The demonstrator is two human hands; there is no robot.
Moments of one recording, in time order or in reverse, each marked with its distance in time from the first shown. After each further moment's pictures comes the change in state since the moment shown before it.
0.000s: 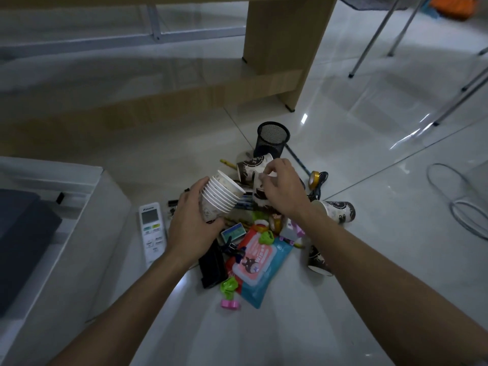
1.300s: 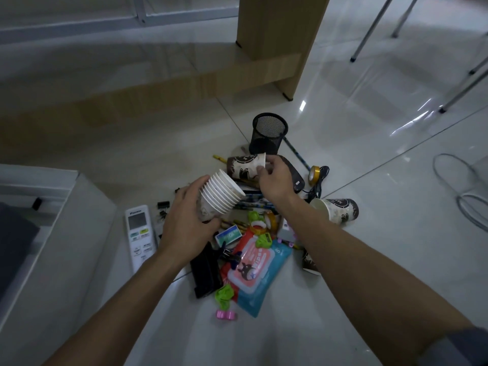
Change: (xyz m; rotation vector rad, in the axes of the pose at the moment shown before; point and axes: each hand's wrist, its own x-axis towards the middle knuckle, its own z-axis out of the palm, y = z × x) left_hand 0.021 -0.006 0.011 0.090 -0.057 0.036; right_hand 0.033 0.006 0.028 0.322 0.070 0.407
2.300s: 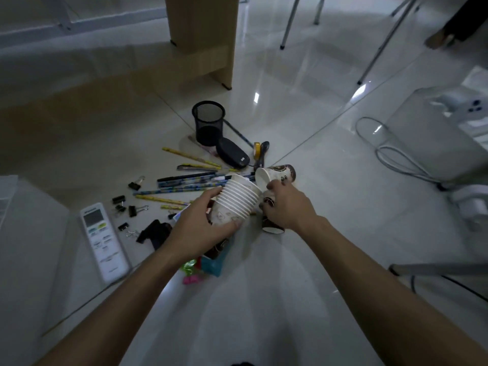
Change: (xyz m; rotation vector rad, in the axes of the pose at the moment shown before) left_hand -0.064 0.078 0.033 -0.202 -0.443 0.040; right_hand -0.121 0.066 -0.125 -0.828 -0.087 0.036
